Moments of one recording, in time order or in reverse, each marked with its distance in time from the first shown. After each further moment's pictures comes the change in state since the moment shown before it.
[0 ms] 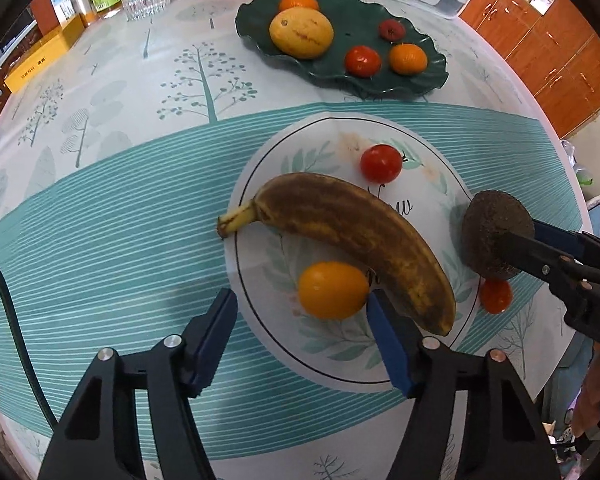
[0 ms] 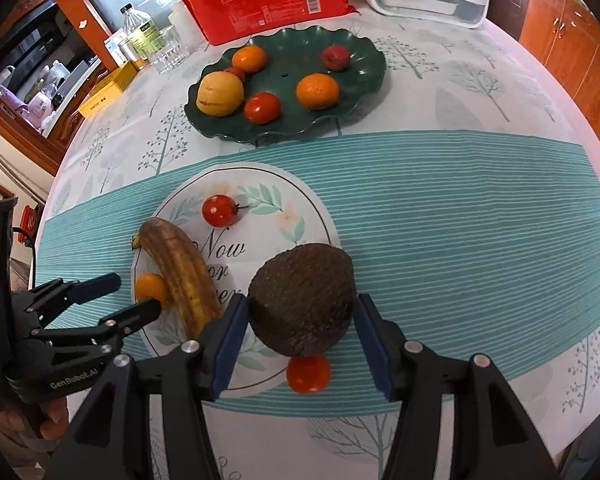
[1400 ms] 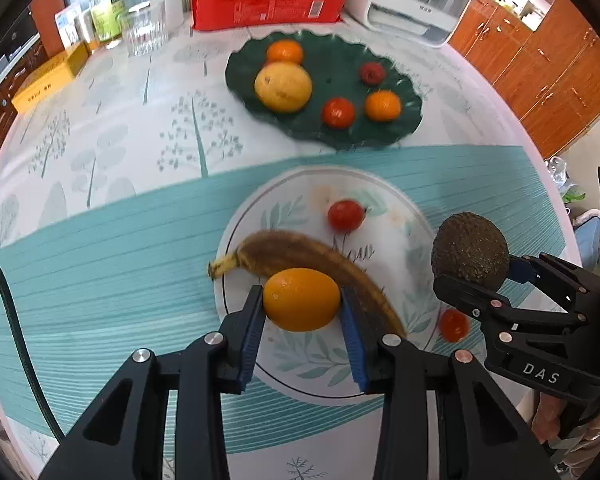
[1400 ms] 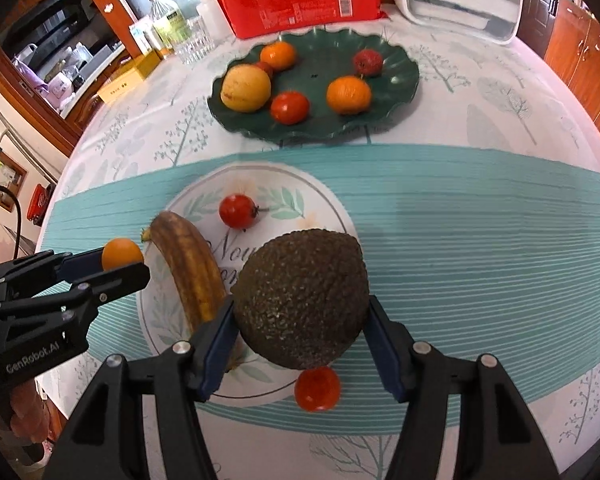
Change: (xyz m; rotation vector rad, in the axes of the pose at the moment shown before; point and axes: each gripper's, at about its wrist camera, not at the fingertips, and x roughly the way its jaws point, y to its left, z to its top) left arm -0.041 -0.016 0.018 0.003 -0.097 -0.013; right arm -0.005 0.006 0.006 -0.083 -0.038 0.035
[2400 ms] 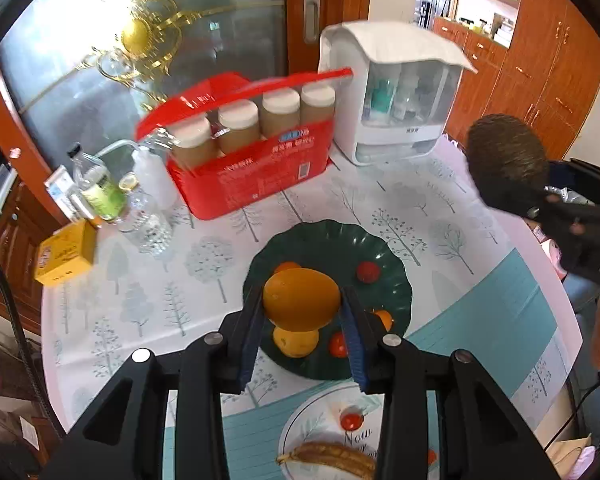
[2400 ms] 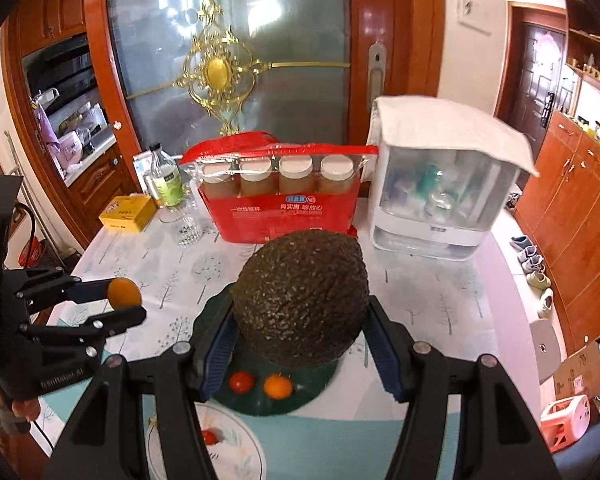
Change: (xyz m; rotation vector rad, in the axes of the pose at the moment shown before) left arm -0.085 -0.030 0.221 0.172 -0.190 0.075; right arm -0.126 -0.026 0.234 -0.159 -0.312 -0.083
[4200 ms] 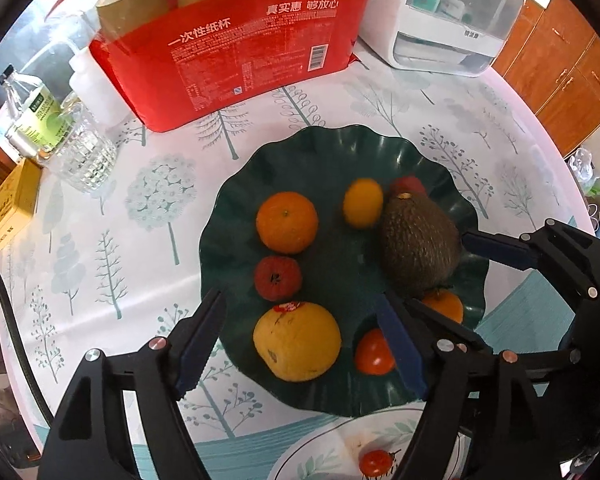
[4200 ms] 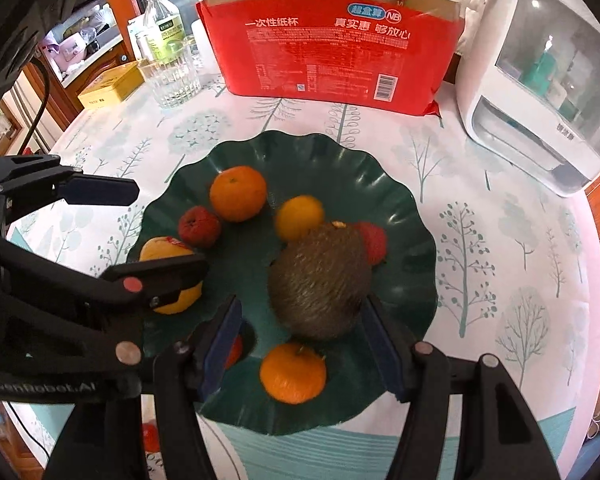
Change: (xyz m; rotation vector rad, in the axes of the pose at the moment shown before) left arm 0.162 0.008 -0.029 -0.044 0.252 0.007; right arm 0.170 0.037 -0.092 -0.121 0.294 0.058
